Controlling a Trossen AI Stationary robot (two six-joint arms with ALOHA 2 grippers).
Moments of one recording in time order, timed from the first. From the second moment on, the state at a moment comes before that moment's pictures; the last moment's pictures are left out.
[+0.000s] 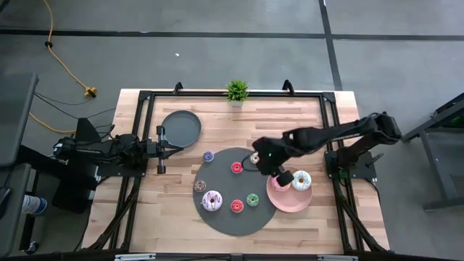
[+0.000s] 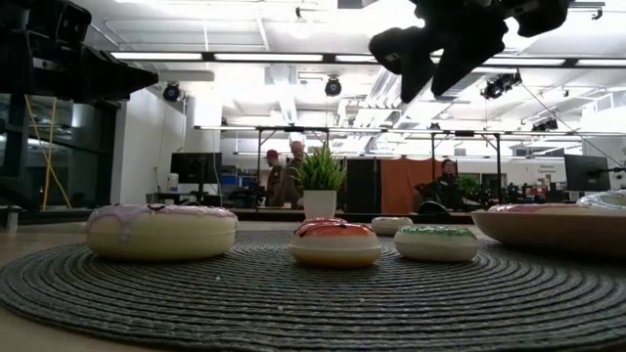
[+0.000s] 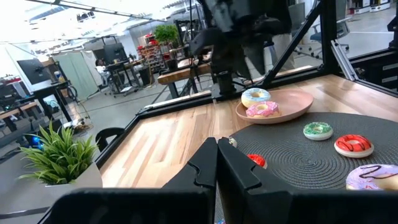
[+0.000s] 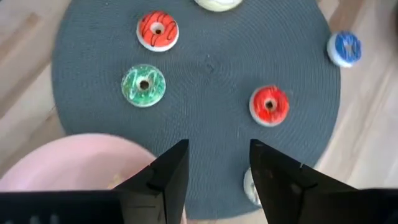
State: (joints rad) left arm -0.09 0.01 0.02 0.03 -0.17 0.28; right arm 0.11 1.51 1.19 -0.72 -0.13 -0.45
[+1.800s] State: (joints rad) left arm -0.09 0.01 0.02 0.03 -0.17 0.28; right arm 0.46 2.21 1.64 -0.33 0.34 -0.32
